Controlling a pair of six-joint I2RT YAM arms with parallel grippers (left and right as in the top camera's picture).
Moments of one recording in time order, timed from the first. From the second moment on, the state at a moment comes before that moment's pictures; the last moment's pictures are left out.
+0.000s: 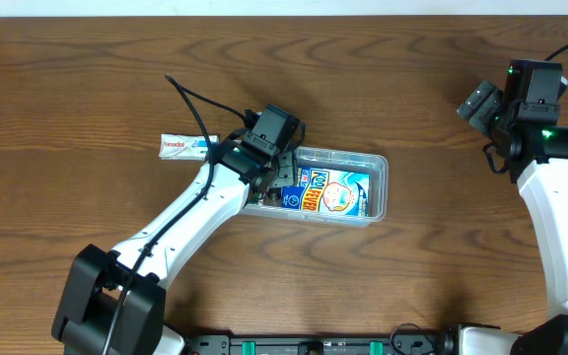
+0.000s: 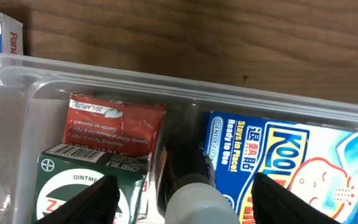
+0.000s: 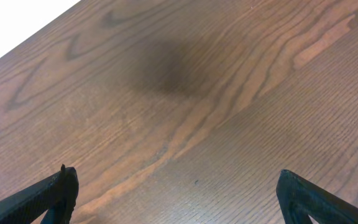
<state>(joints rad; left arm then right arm) -0.55 1.64 1.15 -0.66 -0.09 -0.57 -0.07 1.46 1.24 -0.67 0.24 0.56</state>
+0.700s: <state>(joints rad) -0.25 1.38 1.25 -0.78 -0.20 -0.37 -0.07 1.46 1.24 -0.67 0.24 0.56</state>
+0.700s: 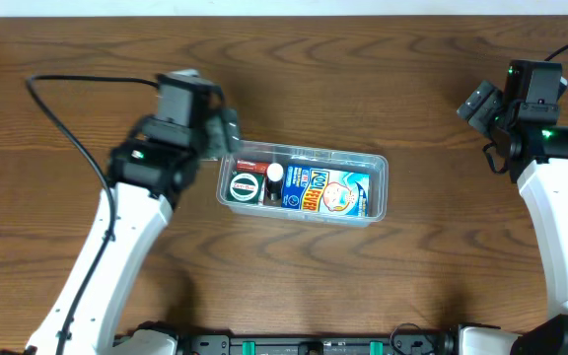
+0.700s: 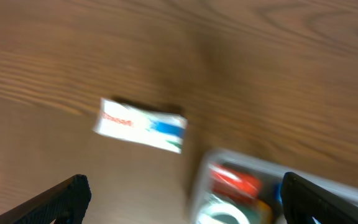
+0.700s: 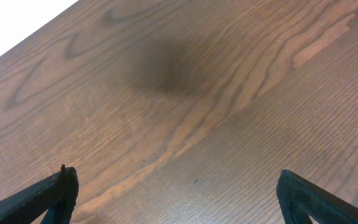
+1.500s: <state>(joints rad) -0.09 1.83 1.25 -0.55 -0.20 0.35 -0.07 1.46 1.24 -0.67 0.24 0.56</state>
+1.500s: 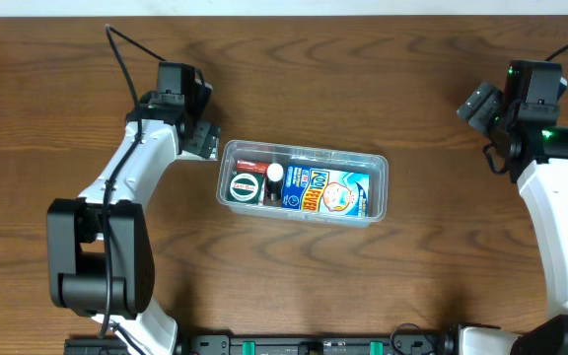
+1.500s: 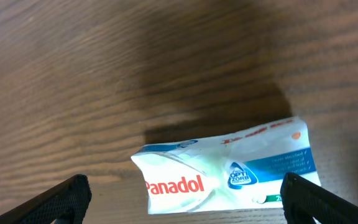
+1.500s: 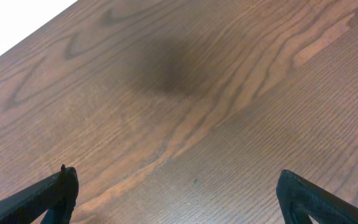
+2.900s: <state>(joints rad) -0.09 1.96 1.26 -0.56 -0.10 0.82 -0.07 1.46 1.24 -0.67 0.24 0.56</state>
